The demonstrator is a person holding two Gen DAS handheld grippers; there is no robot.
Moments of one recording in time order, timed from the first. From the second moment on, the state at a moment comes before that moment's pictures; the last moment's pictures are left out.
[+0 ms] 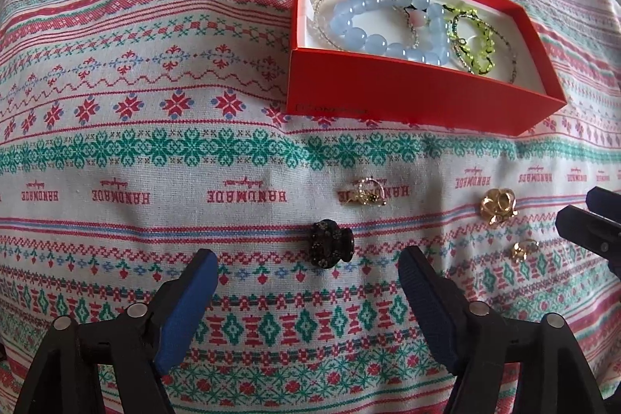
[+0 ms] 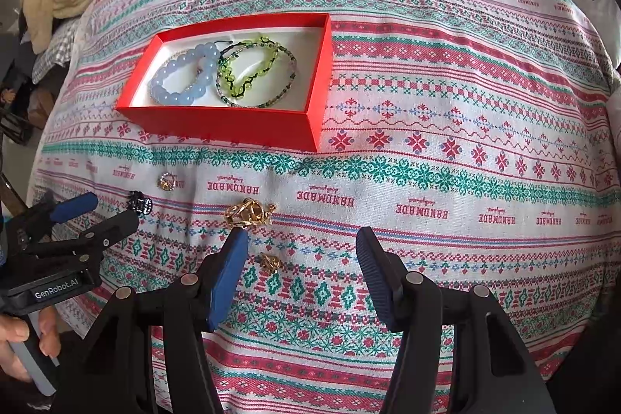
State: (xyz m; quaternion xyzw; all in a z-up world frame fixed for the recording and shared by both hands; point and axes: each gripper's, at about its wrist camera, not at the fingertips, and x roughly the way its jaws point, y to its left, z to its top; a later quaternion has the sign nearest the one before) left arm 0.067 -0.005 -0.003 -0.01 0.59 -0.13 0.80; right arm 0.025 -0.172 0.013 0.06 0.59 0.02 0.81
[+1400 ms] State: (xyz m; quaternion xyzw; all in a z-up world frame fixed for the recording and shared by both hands) left arm 0.083 -0.008 0.000 -0.02 0.59 -0.13 0.80; right arm 0.061 -0.122 -0.007 0.05 0.60 0.06 0.79
